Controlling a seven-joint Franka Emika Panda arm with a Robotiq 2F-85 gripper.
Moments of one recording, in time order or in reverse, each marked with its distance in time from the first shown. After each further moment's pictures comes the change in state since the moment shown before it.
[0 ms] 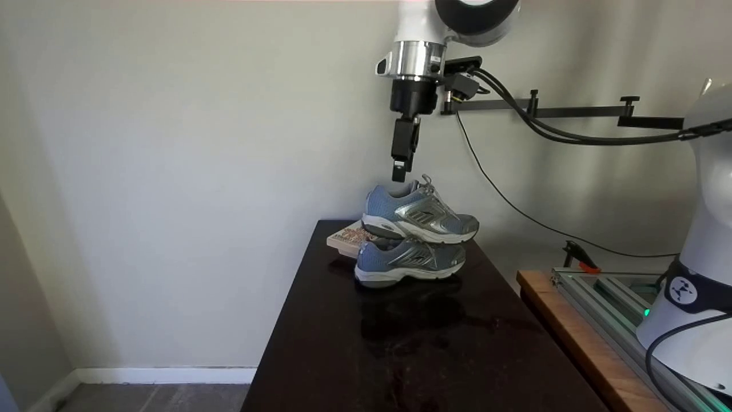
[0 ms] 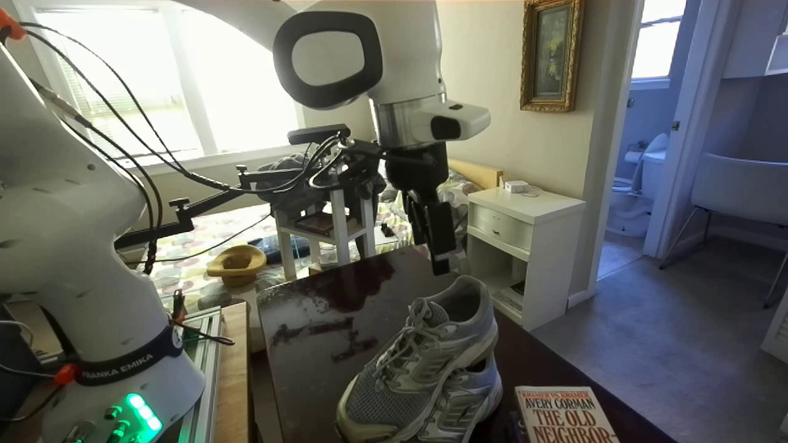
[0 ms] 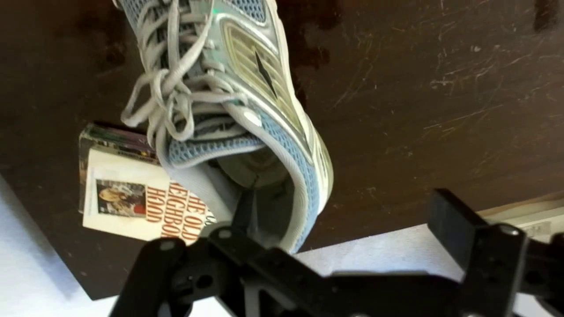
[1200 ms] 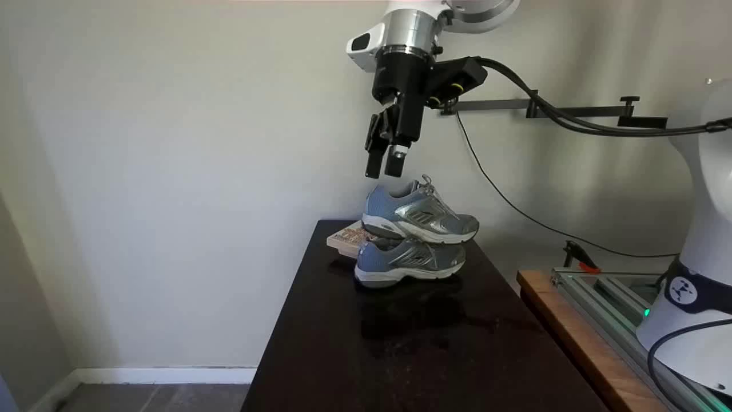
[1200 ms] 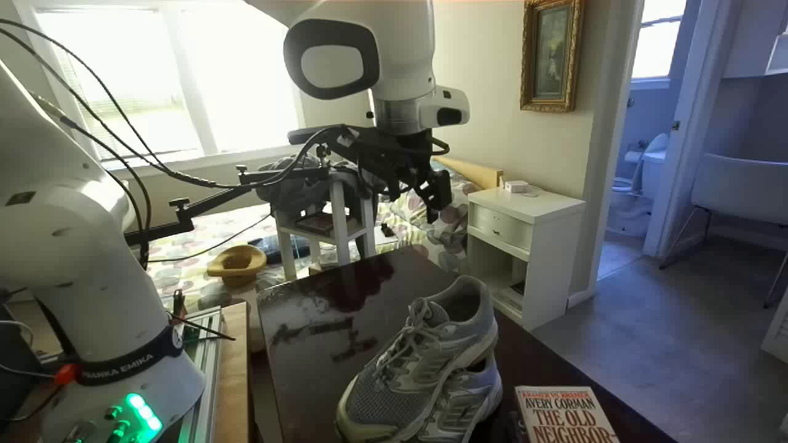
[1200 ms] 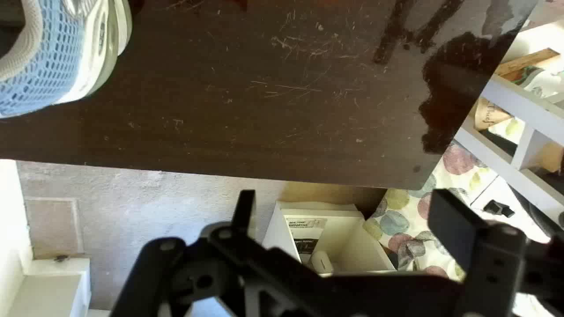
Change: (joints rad) arm 0.319 -0.030 -0.161 0.026 0.372 -0.047 -0.597
